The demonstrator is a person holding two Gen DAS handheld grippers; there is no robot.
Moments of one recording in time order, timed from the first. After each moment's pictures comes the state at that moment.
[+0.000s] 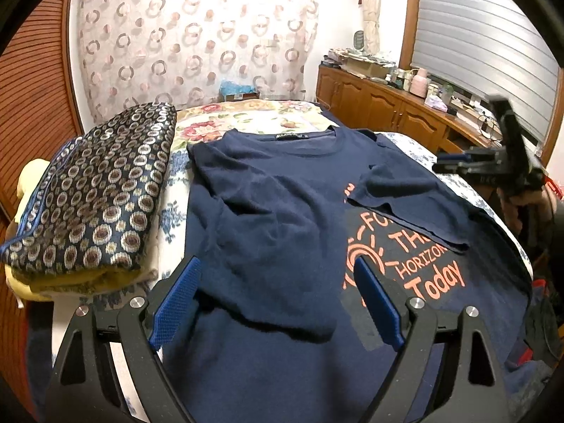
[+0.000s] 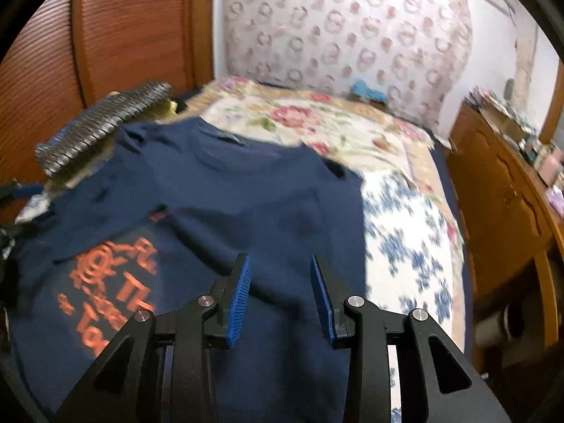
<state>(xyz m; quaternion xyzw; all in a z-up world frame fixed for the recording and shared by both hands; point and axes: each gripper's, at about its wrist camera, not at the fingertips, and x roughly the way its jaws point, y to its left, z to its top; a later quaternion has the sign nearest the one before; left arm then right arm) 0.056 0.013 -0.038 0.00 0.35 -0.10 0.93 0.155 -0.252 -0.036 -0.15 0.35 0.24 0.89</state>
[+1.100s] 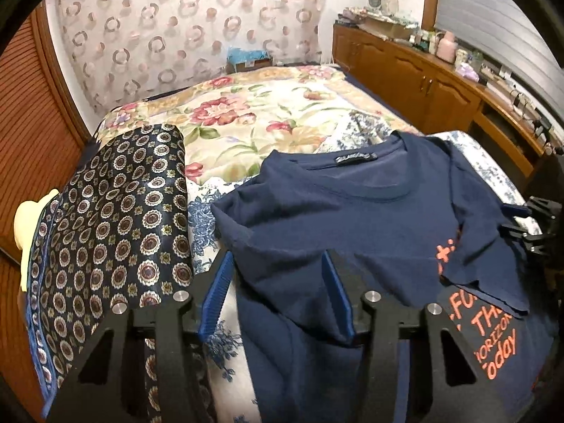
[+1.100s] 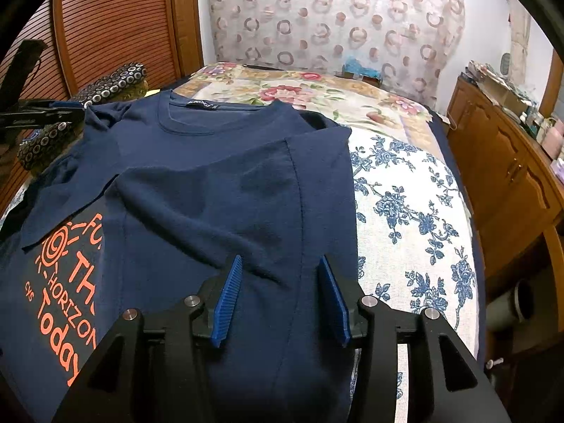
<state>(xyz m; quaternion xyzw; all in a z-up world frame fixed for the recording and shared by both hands) 0.206 0.027 -0.028 0.05 0.45 -0.07 0.89 0.182 -0.260 -0.076 -0.12 0.38 0.24 0.89</state>
